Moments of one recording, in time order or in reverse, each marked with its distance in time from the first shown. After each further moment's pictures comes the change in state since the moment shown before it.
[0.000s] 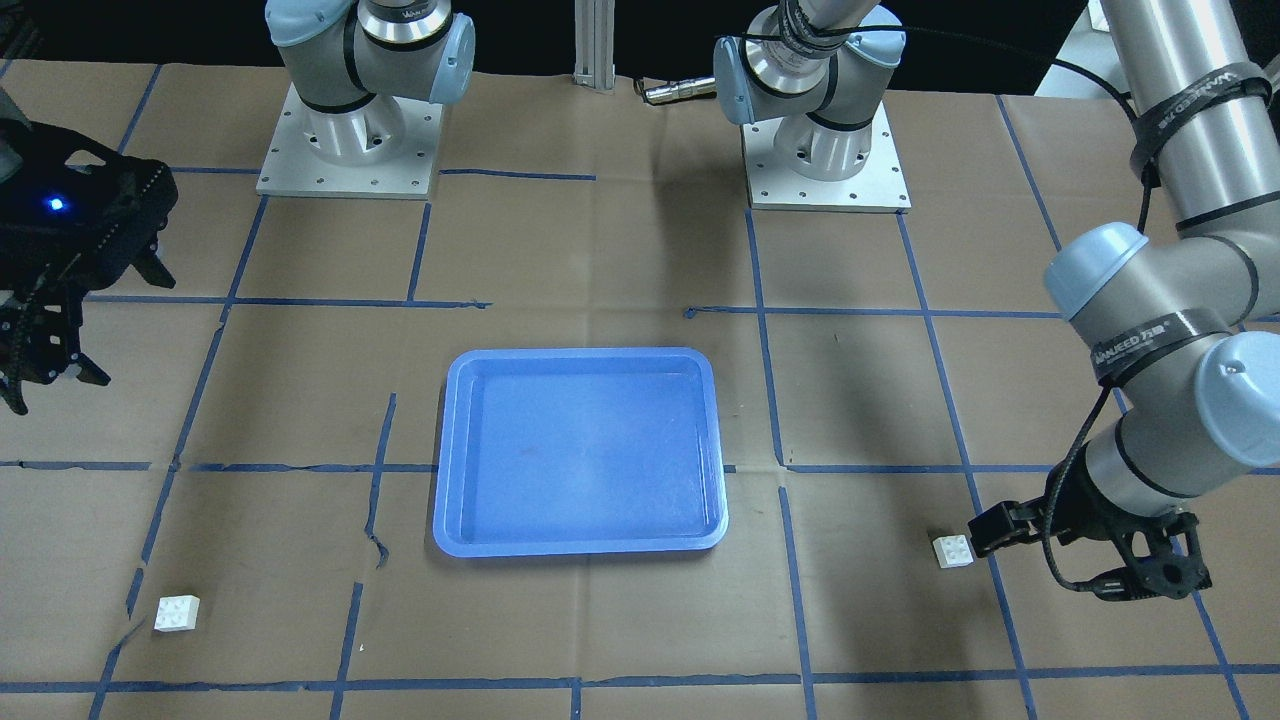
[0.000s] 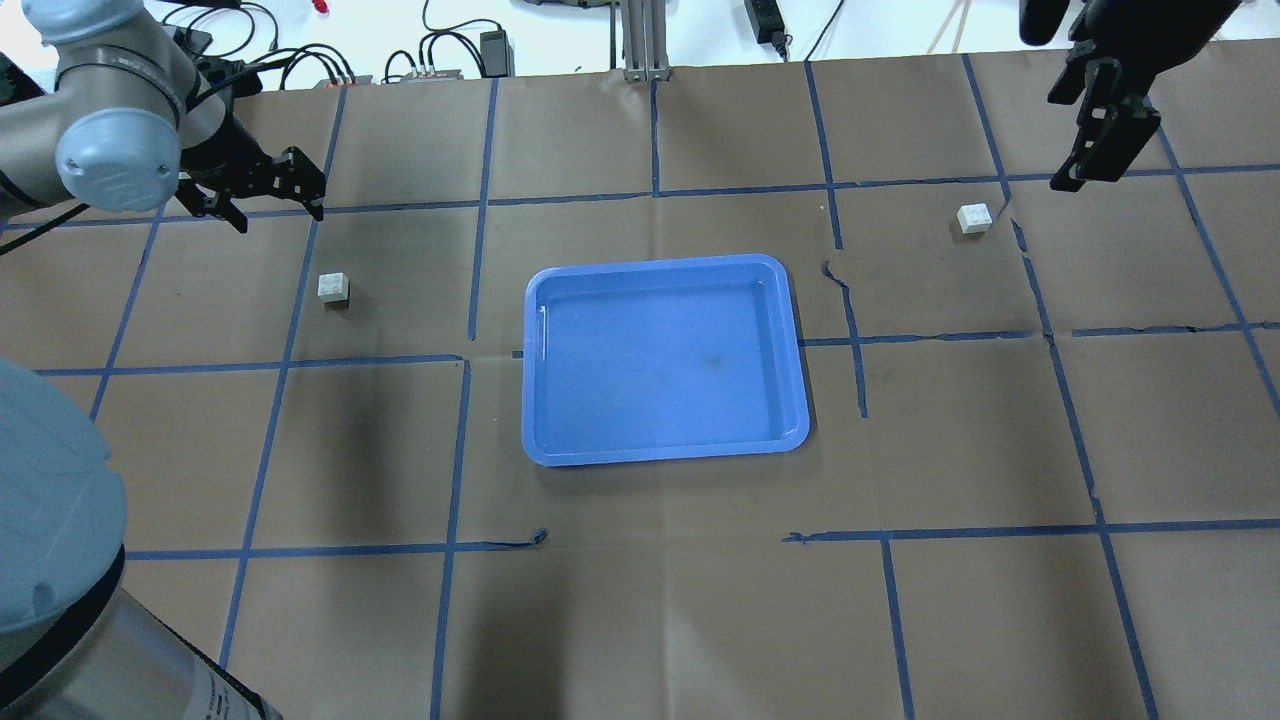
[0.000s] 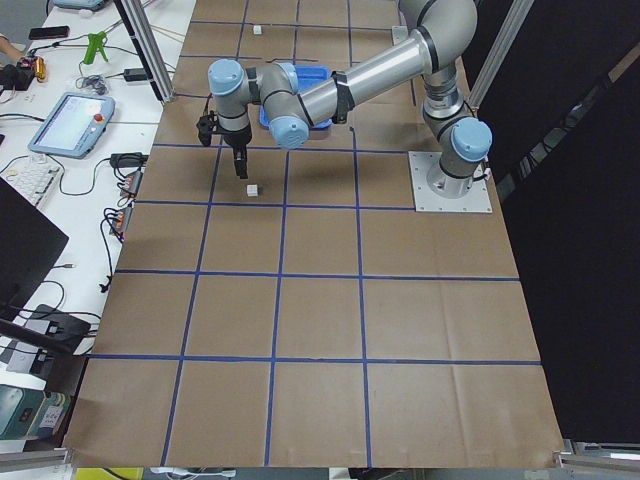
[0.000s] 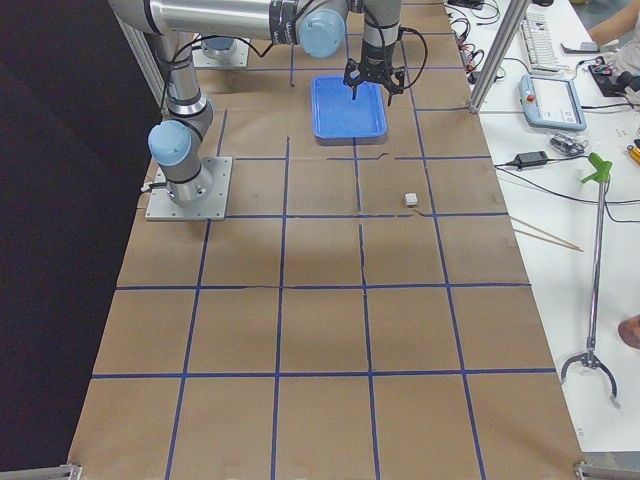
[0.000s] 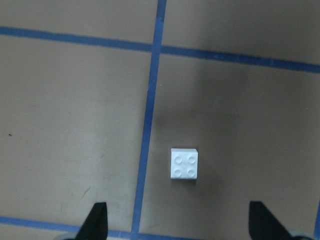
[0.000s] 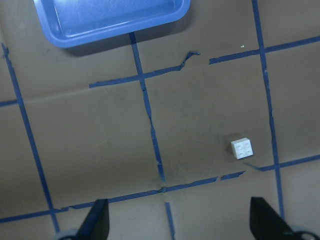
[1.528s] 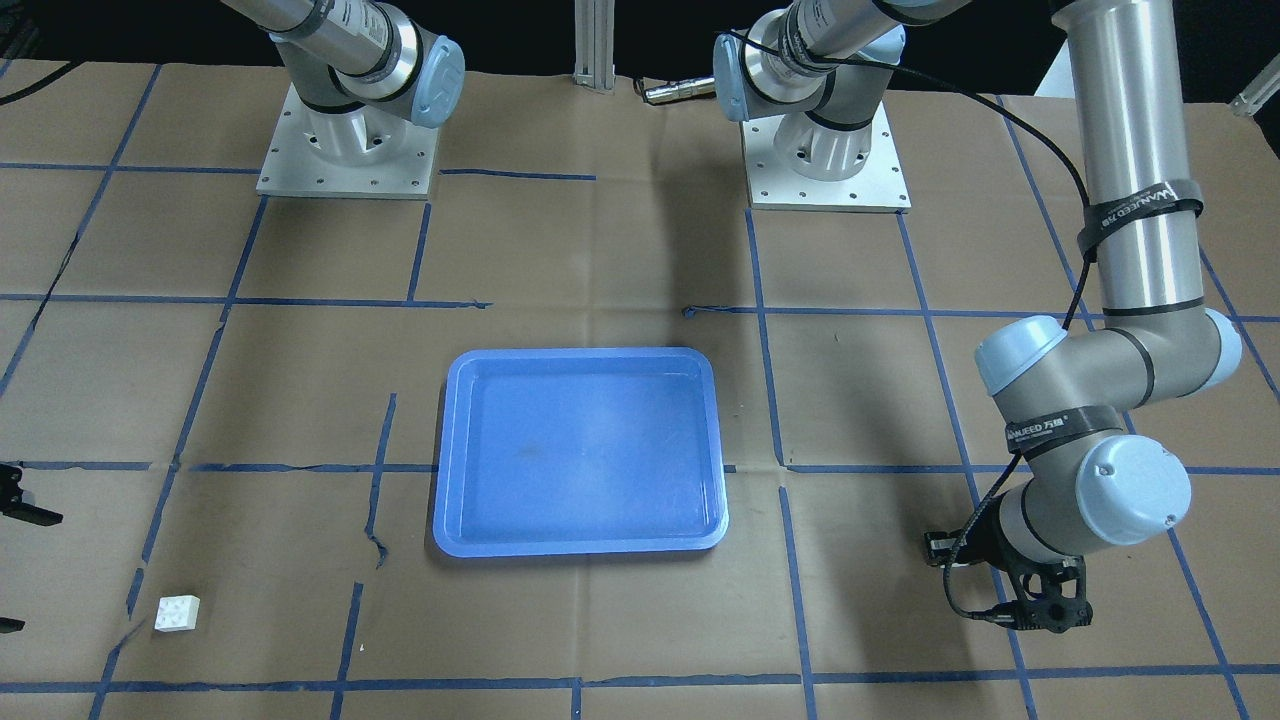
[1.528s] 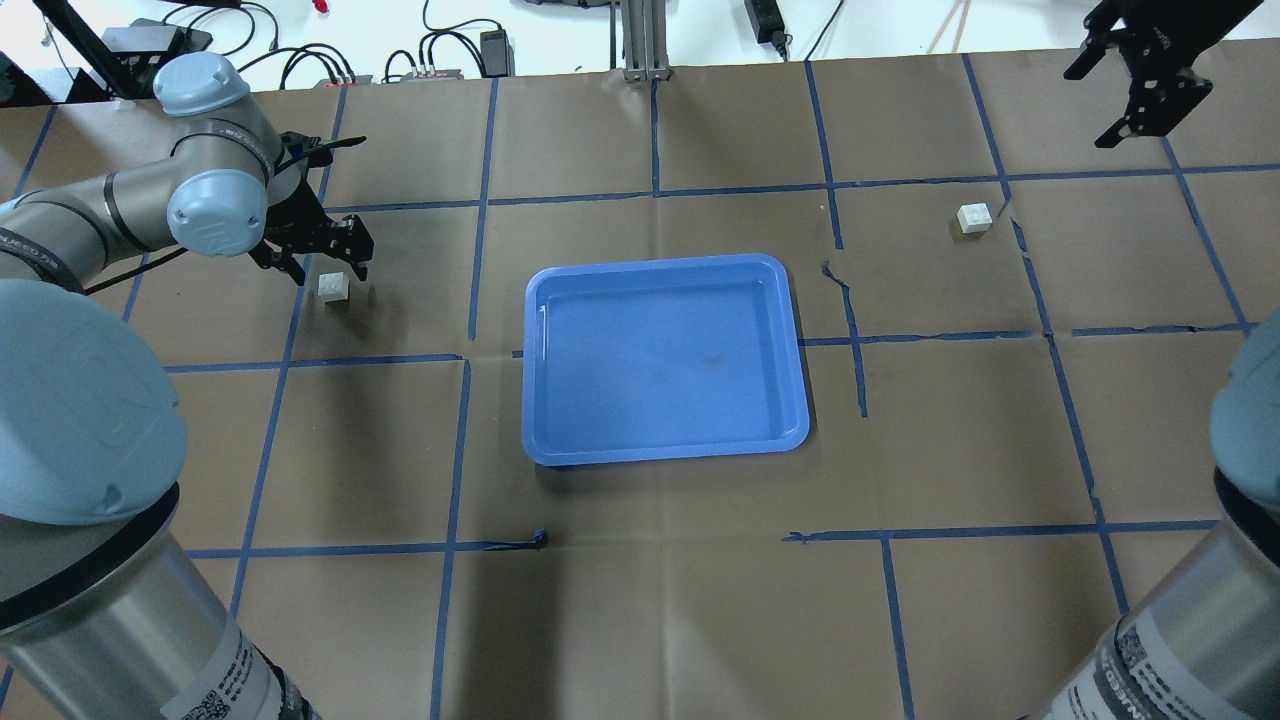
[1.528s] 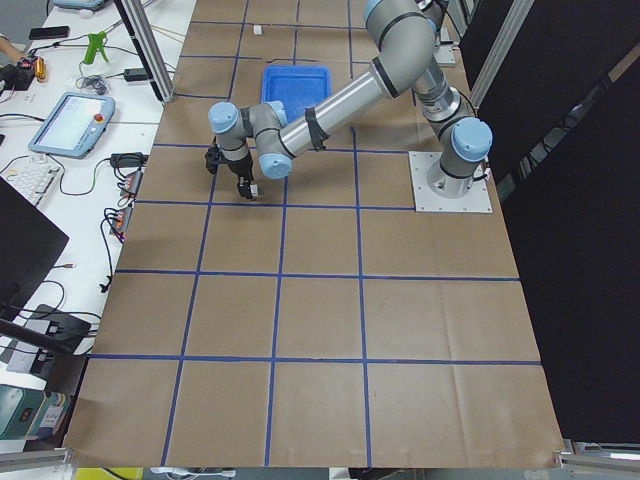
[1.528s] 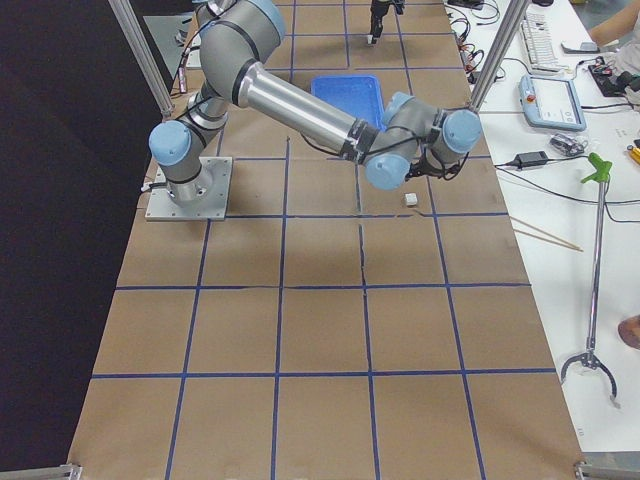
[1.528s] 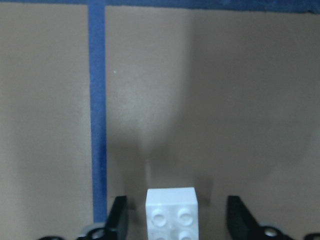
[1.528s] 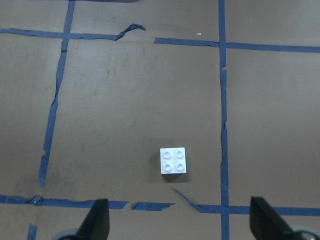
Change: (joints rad) left arm -0.022 -0.119 -0.040 0.039 0.068 0.056; right arm -0.272 0.493 -0.246 -0.001 0.406 -0.476
